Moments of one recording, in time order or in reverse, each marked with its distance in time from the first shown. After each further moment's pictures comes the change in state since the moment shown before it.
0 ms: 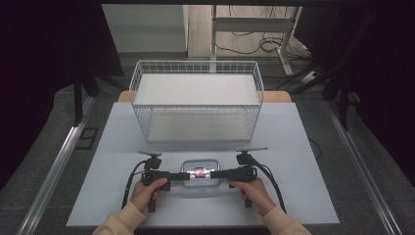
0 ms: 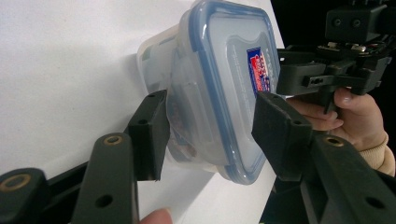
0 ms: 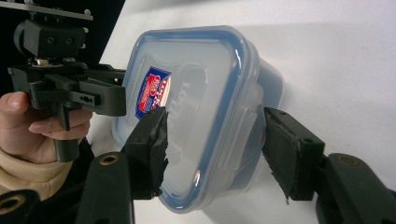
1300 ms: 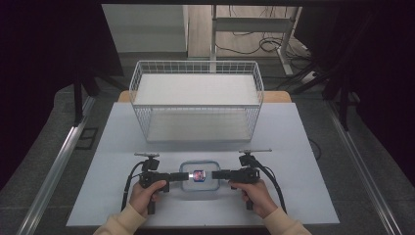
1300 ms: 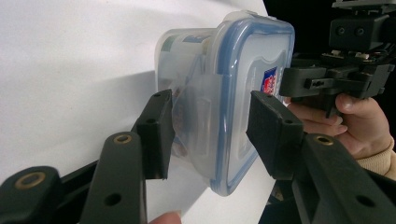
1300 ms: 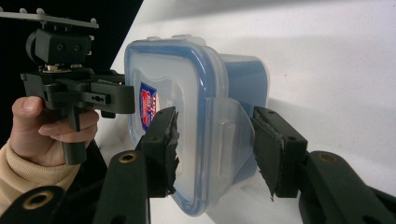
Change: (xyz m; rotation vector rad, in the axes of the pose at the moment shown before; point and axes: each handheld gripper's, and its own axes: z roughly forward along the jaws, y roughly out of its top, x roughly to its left) left arm -0.010 -0.006 -0.007 -0.049 0.022 0.035; right arm 0.008 -0.006 -0.010 -0.050 0.013 -0.030
